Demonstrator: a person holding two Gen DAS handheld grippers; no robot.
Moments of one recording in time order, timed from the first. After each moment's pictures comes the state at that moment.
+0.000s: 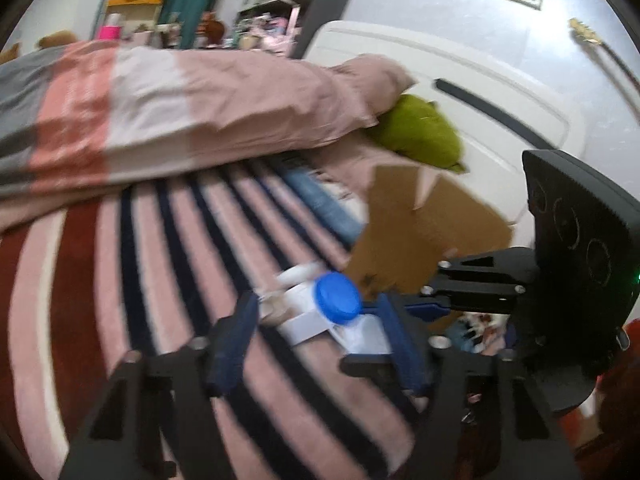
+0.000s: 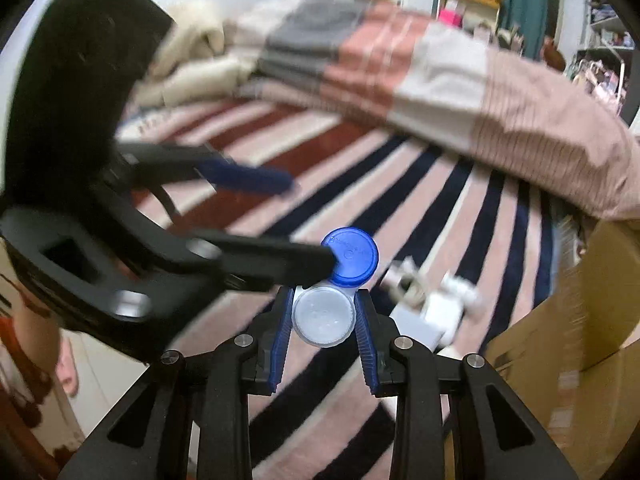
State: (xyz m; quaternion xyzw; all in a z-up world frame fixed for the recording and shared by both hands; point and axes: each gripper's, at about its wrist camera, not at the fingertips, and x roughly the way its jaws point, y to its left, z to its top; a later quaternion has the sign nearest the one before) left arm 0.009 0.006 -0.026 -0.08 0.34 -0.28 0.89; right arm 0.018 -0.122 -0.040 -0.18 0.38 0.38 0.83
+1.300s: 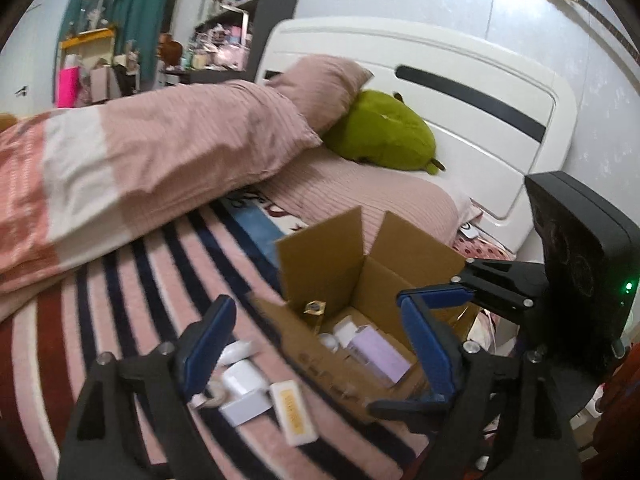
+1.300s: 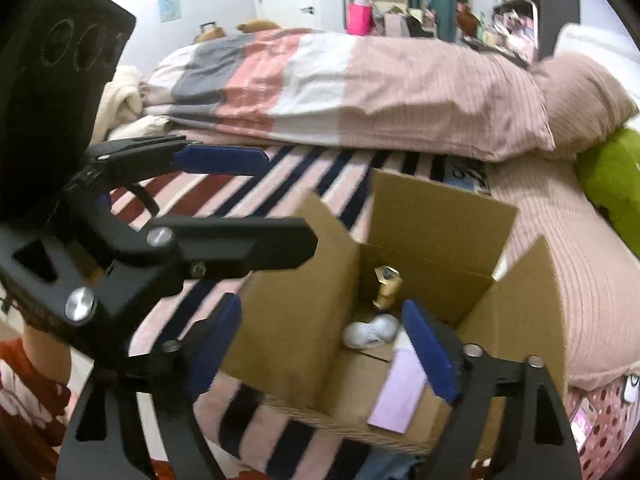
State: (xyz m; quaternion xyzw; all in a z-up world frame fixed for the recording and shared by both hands) left arm 0.042 -0.093 0.041 -0.01 0.32 -0.29 0.90; right arm 0.048 -0.253 0.011 -0.11 0.39 0.29 0.87
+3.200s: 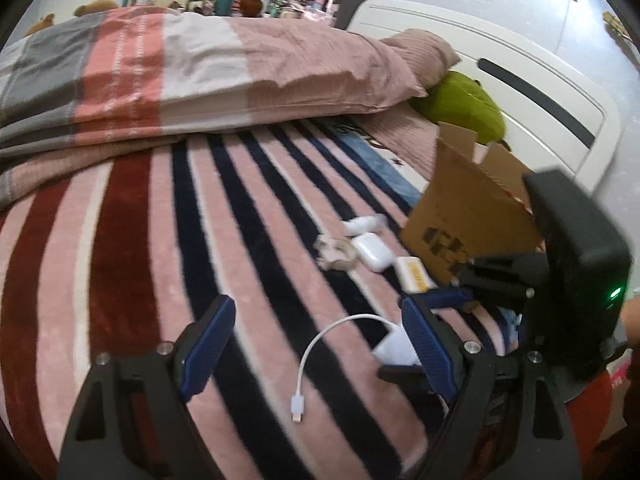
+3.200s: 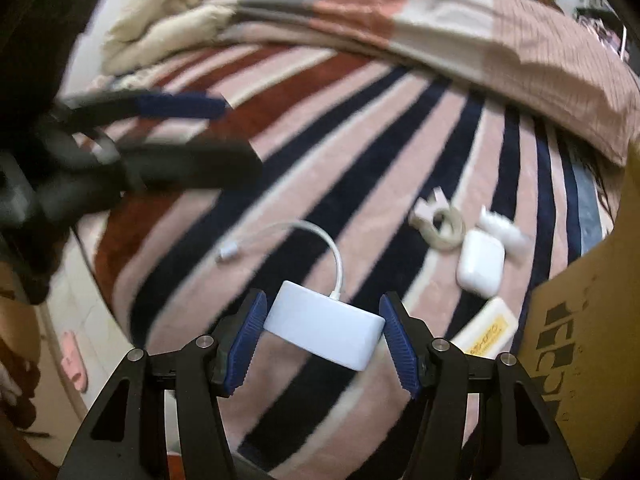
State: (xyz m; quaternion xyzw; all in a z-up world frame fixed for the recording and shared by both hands) left arm -0.004 0.045 -0.070 -0.07 0.39 -0.22 0.89; right arm 0.023 -0.095 -0.100 -0.20 0.46 0.35 0.79
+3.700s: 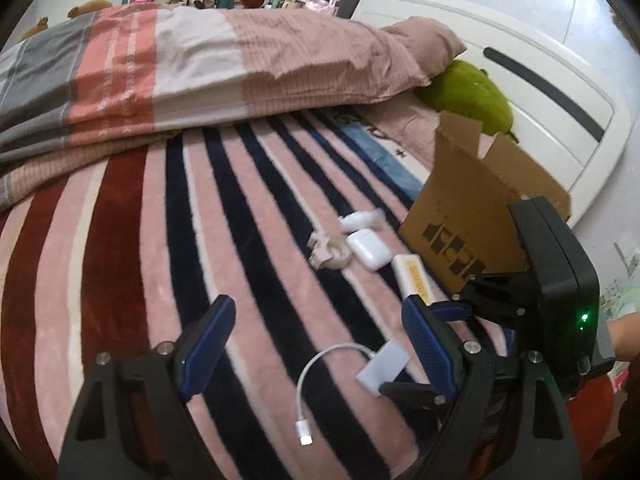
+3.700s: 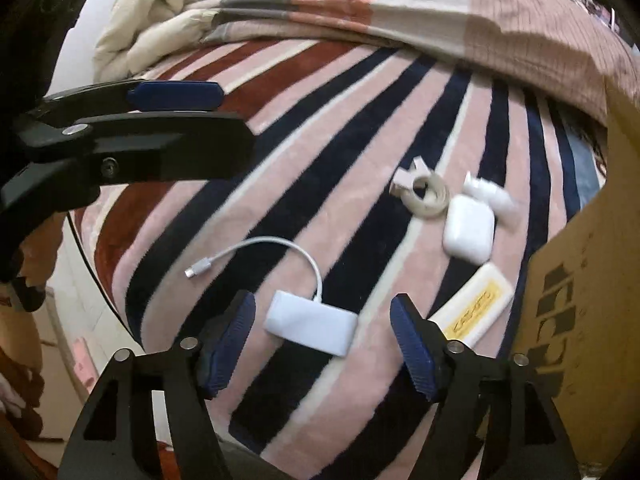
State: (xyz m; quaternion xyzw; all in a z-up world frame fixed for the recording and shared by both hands) left arm 0.004 0.031 -0.072 -0.05 0.41 -0.19 0.89; right arm 0.029 -0.119 -0.119 -0.17 0.50 0.33 0.78
